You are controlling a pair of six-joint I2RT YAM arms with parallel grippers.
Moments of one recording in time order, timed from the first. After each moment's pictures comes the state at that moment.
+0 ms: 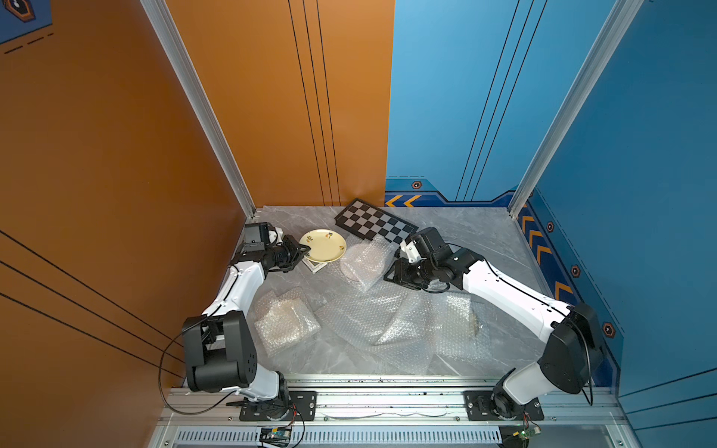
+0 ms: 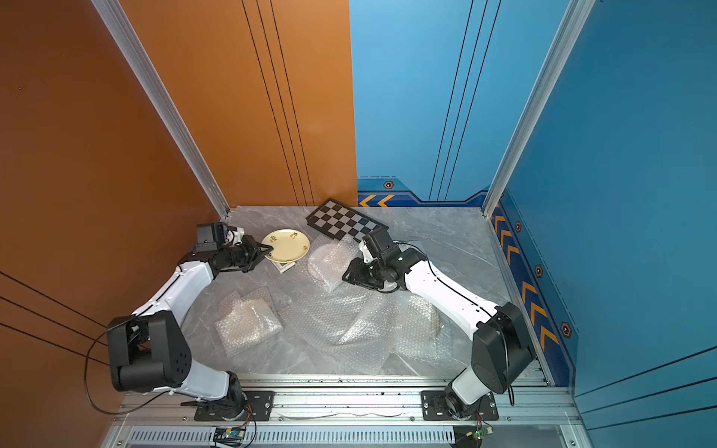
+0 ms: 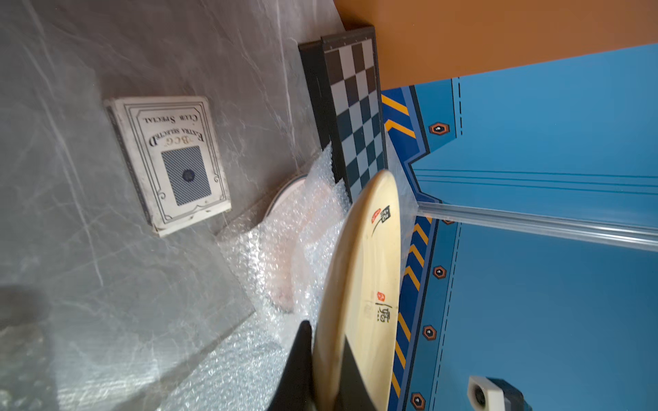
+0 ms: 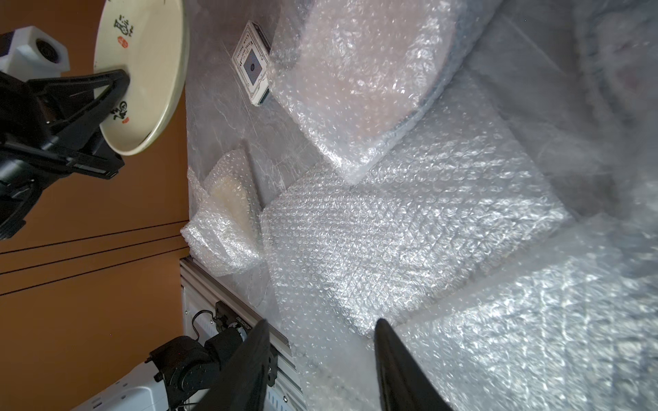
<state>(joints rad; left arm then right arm) 0.15 1.53 1.08 -0.32 0.64 -0.85 0.63 1.54 1.28 -0.63 -0.37 0.77</state>
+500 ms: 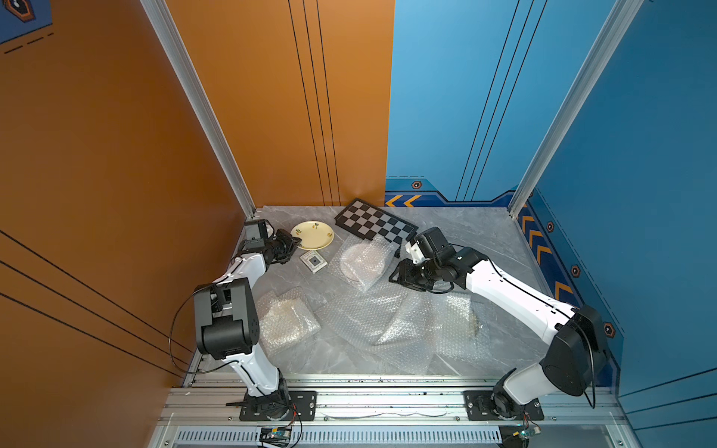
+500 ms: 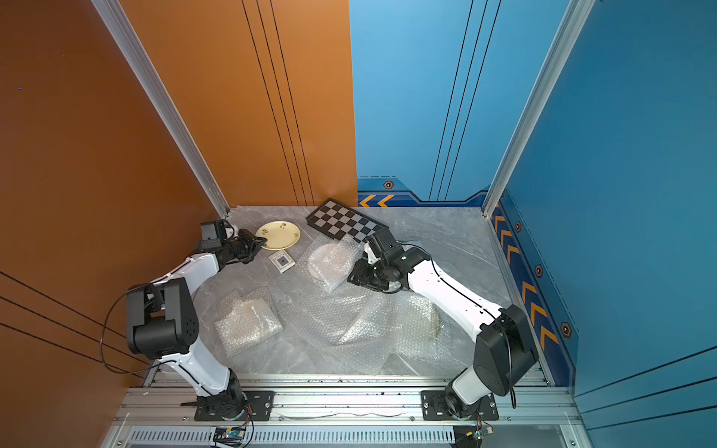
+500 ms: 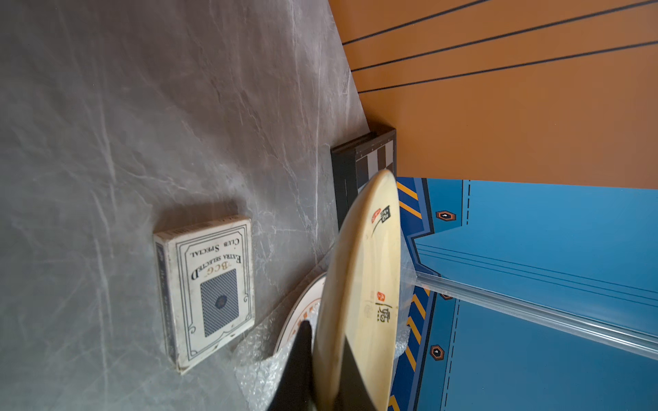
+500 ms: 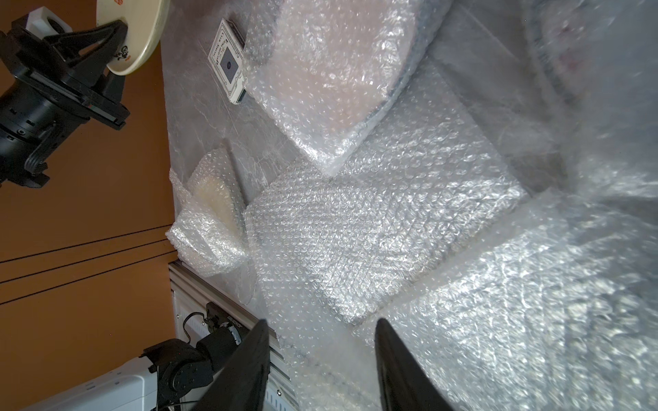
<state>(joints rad) 0.21 1.76 1.14 -0.07 0.56 -0.98 0.62 1.54 1.29 -0.70 -0.35 0.77</state>
